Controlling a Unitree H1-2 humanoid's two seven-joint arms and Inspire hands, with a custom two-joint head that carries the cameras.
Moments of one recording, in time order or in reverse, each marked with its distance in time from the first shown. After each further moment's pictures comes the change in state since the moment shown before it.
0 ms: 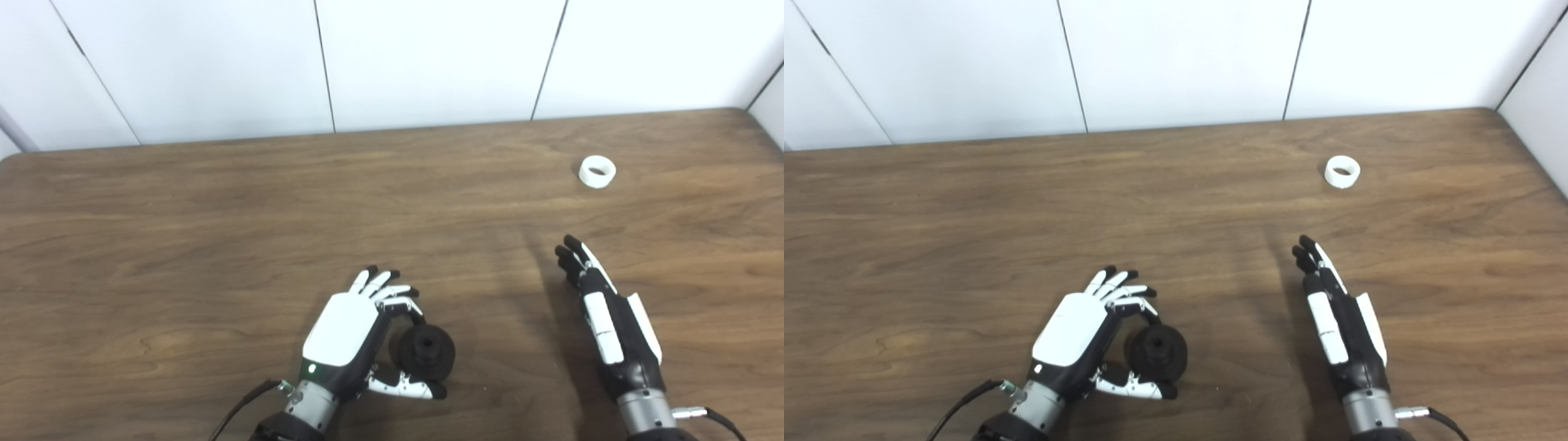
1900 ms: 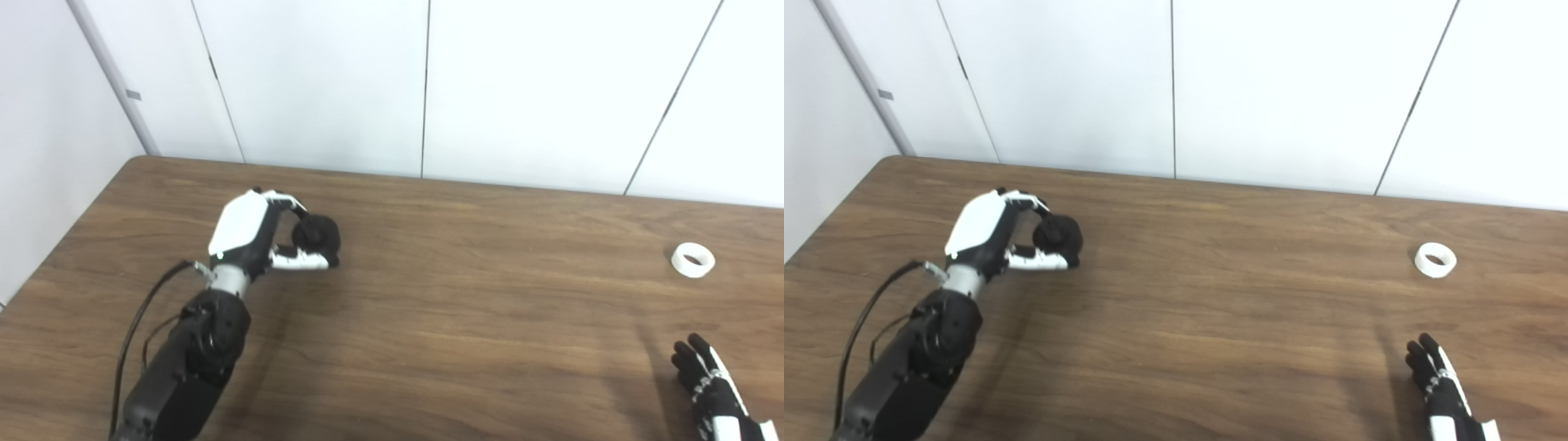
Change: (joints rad) left arm -0.292 0.290 0.325 0.143 -0.290 0.237 0.063; right arm 0.014 -0.010 -0.114 0.132 0.066 -0.219 0.103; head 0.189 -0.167
